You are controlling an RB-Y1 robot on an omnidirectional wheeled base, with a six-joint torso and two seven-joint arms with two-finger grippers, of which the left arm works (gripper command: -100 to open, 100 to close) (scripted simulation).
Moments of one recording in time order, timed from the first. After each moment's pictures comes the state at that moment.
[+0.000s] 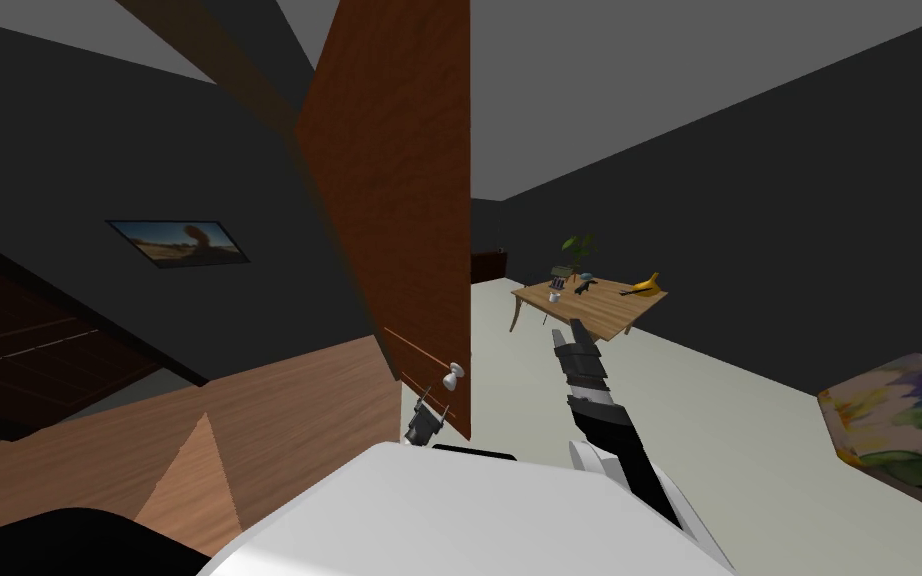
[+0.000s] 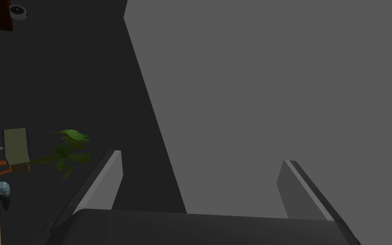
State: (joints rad) arm 0.34 0.23 -0.32 -1.09 -0.20 -0.87 1.43
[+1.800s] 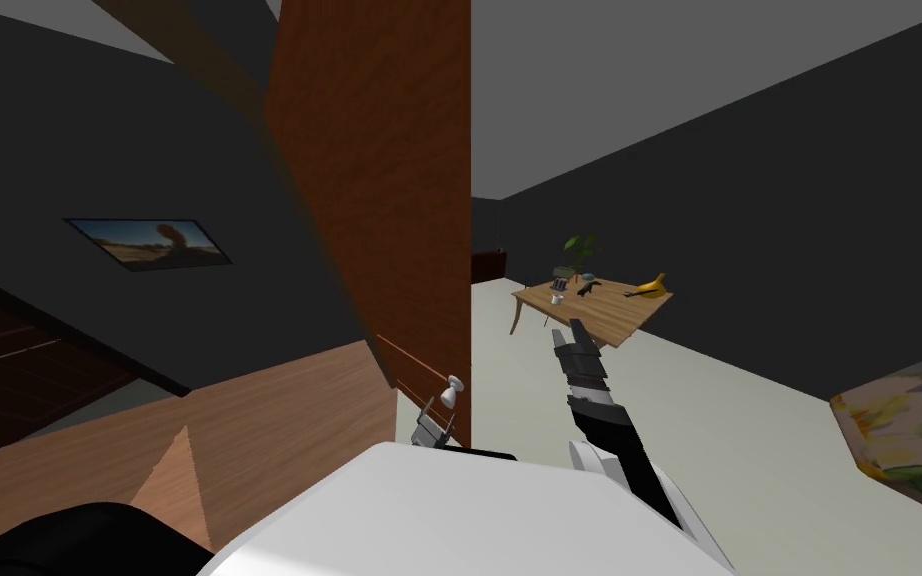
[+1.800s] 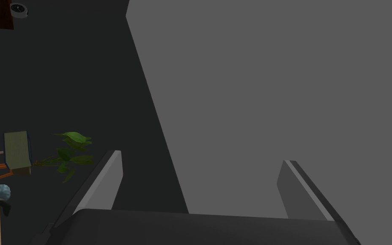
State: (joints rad) arm 0.45 0.21 -0.38 -1.19 -0.17 -0.87 1.71
